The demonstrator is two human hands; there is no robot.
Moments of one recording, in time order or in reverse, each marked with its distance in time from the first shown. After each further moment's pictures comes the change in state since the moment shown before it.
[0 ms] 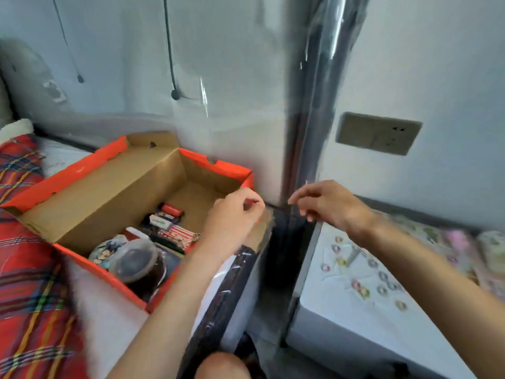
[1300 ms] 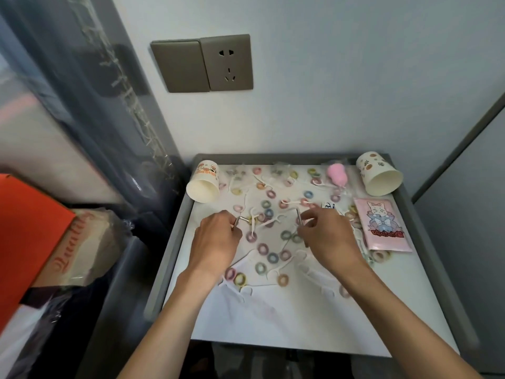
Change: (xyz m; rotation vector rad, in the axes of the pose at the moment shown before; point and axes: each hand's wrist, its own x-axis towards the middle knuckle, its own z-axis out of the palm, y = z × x) left_hand 0.031 0.045 0.309 0.368 -0.344 -0.039; right_hand -0.067 0.283 -0.105 -0.083 0.461 0.524
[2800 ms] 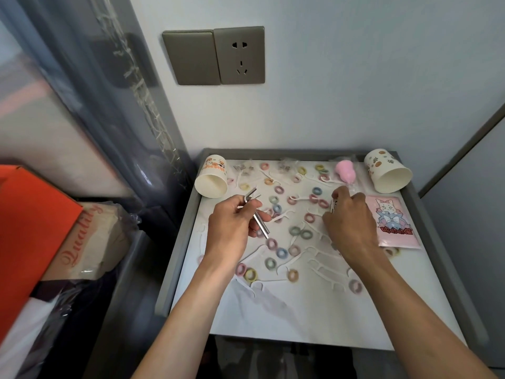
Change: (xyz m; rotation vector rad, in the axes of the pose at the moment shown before) left_hand -0.015 0.023 -0.018 -0.970 -0.042 -0.103; right_hand 0.034 0.016 0.002 -0.390 0.201 0.028
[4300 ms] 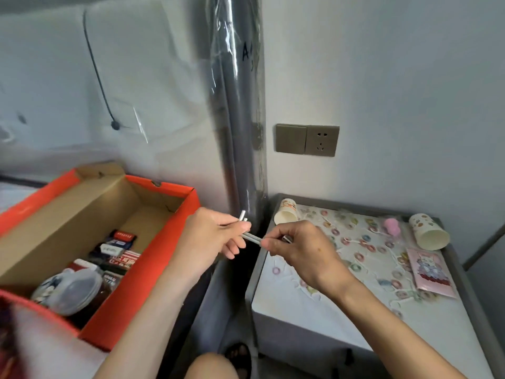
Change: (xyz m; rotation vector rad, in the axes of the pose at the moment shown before) left_hand -0.131 0.102 -0.185 0.199 0.079 0.208; right_hand -0.187 -0.167 -0.110 0.616 -0.392 -0.670
